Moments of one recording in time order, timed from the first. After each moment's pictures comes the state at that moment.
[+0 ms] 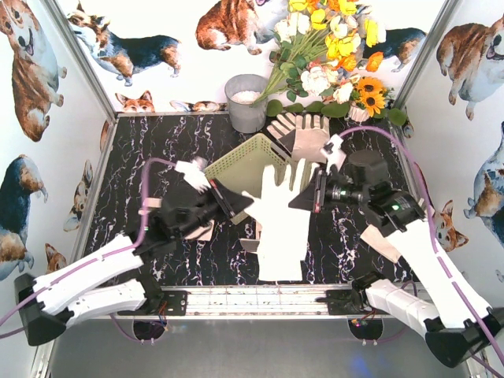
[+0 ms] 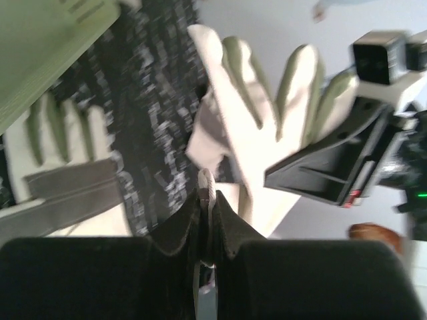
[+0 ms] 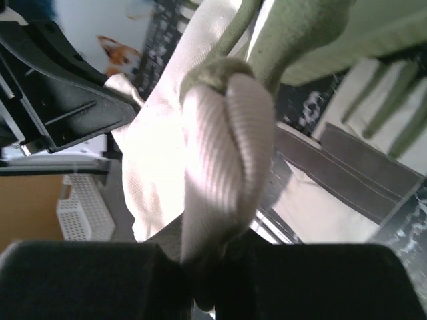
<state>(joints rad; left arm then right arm) -0.93 0.89 0.85 -0.13 -0.15 -1.12 0.42 0.91 1.08 -0.65 -0.61 0.60</state>
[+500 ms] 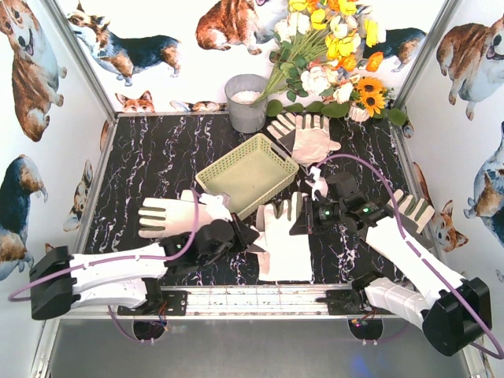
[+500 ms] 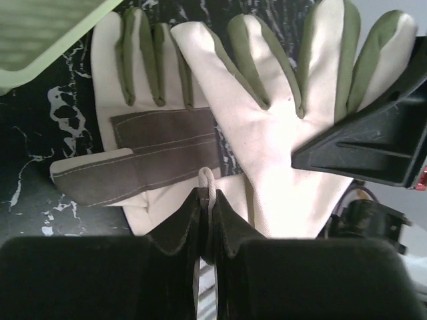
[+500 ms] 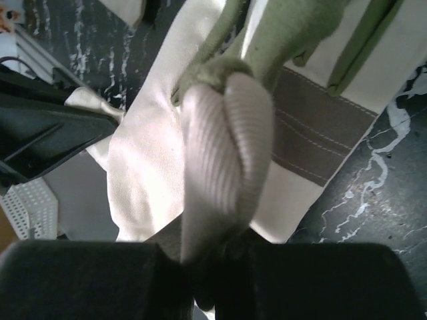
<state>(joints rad) -1.15 1.04 0.56 0.01 -0.37 -1.11 0.43 1.00 0.76 -0.64 -0.57 0.44</state>
